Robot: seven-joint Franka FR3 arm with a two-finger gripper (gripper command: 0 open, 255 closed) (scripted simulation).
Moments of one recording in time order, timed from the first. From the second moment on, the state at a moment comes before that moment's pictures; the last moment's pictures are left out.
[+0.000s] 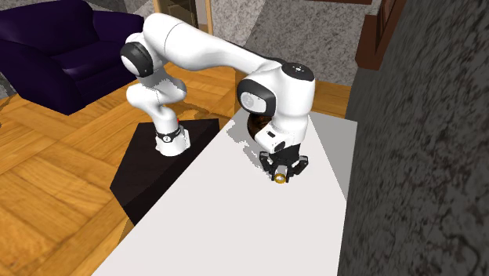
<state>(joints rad) 0.23 0.45 0.65 -1.49 -0.29 1.85 1.17</state>
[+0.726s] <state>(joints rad) 0.23 0.45 0.66 -1.47 -0.28 1.82 1.16</state>
